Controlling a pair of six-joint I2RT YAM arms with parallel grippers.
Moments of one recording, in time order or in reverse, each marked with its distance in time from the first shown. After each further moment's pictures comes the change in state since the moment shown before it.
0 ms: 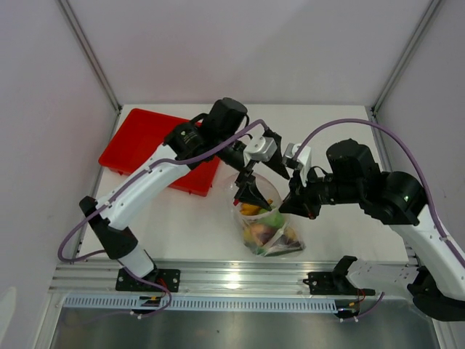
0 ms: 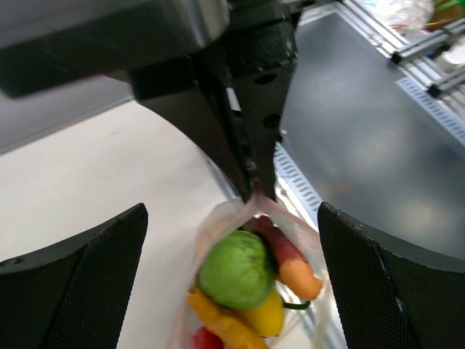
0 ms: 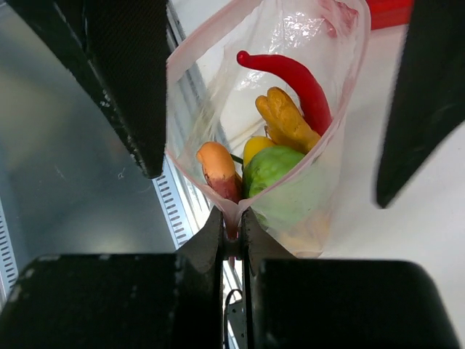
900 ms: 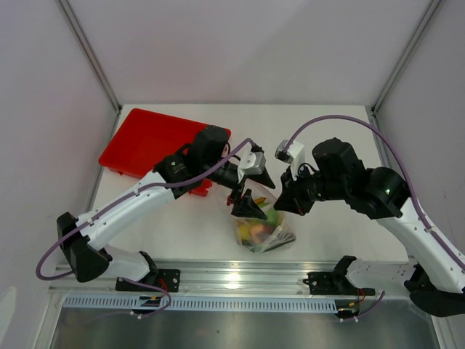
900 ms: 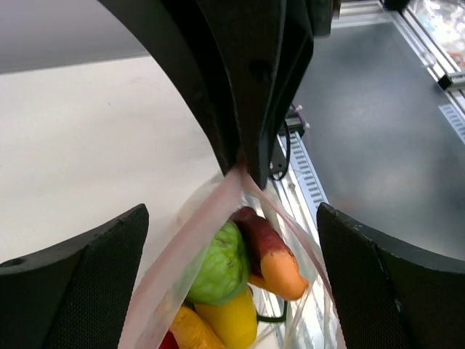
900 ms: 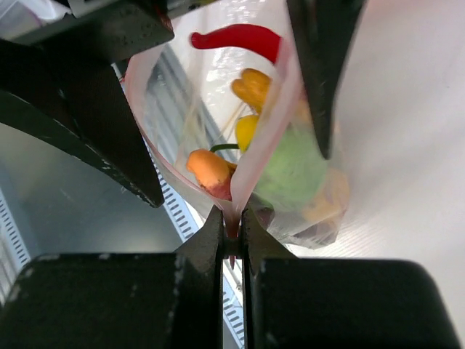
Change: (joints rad) left arm 0.000 -0.234 -0.518 0.384 -0.169 -0.284; right arm 0.001 0.045 -0.046 0.035 0.100 0.142
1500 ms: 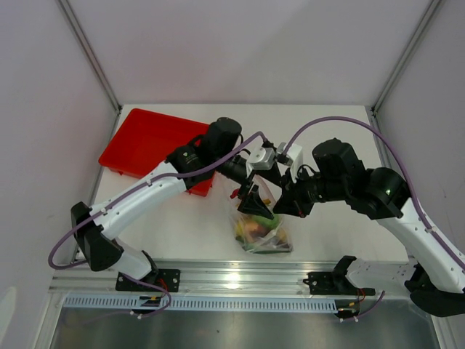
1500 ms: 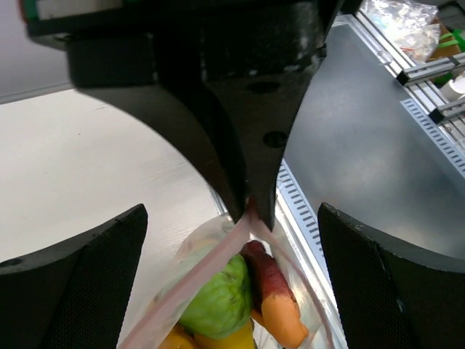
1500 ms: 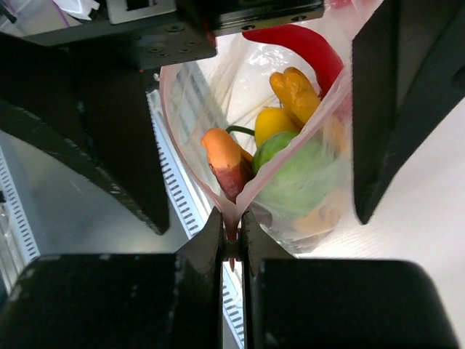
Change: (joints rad) left arm -0.021 0.100 0.123 -0.005 0.096 0.017; right arm 0.007 -0.002 -0.005 -0.004 -0.068 -0.020
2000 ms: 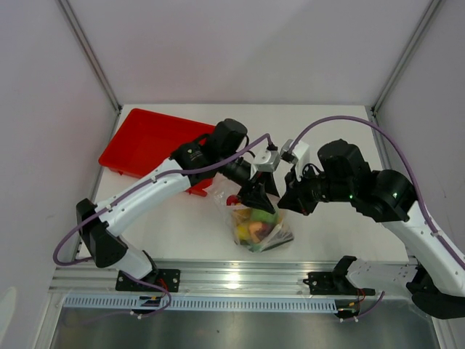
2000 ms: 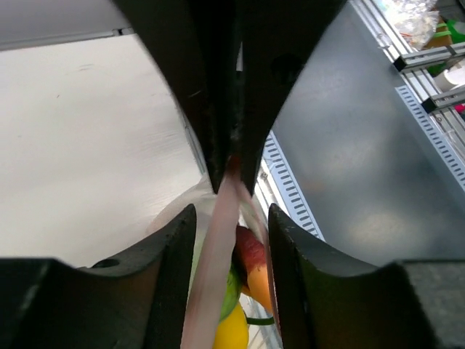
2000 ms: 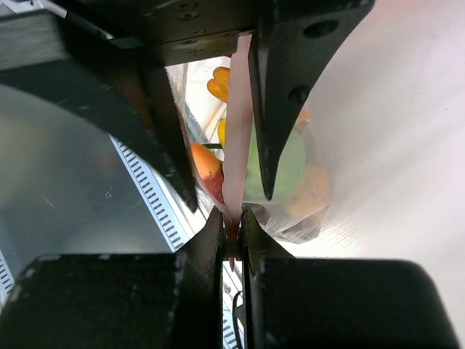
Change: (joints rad) left arm 0.001 0.051 0.063 -0.175 0.002 0.061; right arm 0.000 -0.021 0.010 -0.004 0.104 -0.005
